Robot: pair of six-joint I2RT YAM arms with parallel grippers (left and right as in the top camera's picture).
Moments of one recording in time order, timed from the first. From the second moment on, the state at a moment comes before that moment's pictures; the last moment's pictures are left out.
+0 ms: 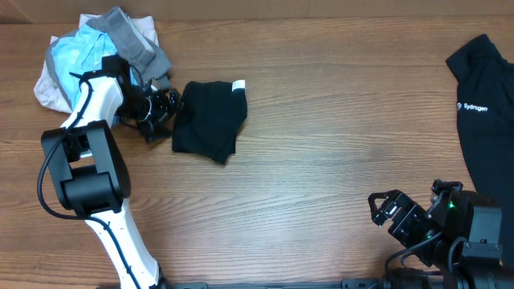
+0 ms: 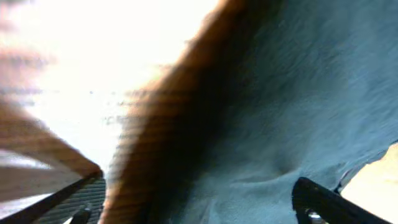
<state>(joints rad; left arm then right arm) 0.19 2.23 1.64 -0.97 0.61 -0.28 -0.07 0.59 0.93 -1.32 -0.30 0.62</state>
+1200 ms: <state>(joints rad) 0.05 2.27 1.66 -0.77 0.58 -0.08 -0.07 0.59 0.93 -1.32 -0.30 0.62</state>
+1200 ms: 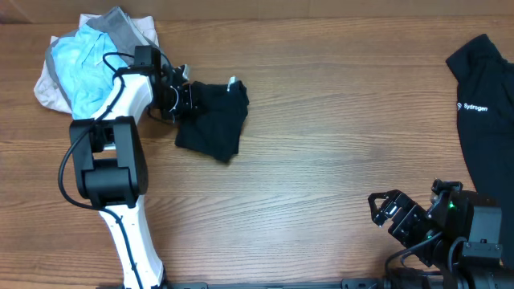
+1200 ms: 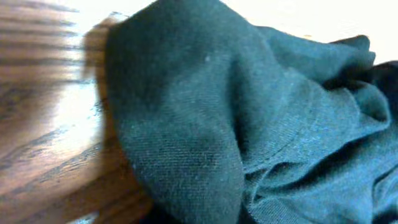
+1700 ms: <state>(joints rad) 0.05 2.30 1.72 -0.83 0.59 -0.06 -0.07 0.59 0.93 -1.32 -0.30 0.62</state>
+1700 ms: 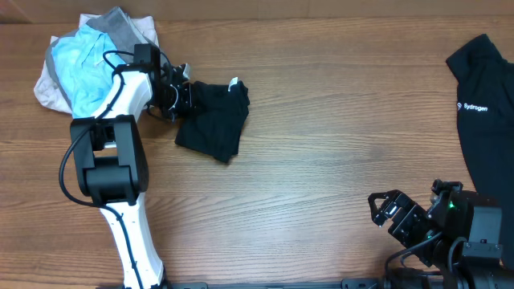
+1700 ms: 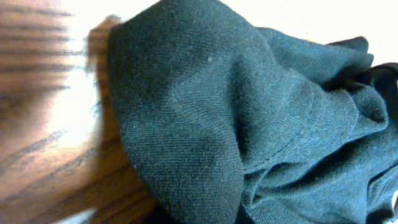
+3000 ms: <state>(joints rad) 0.25 2.34 2.41 -1.08 0.26 -0.04 -0.07 0.59 0.93 -1.32 -0.30 0.62</state>
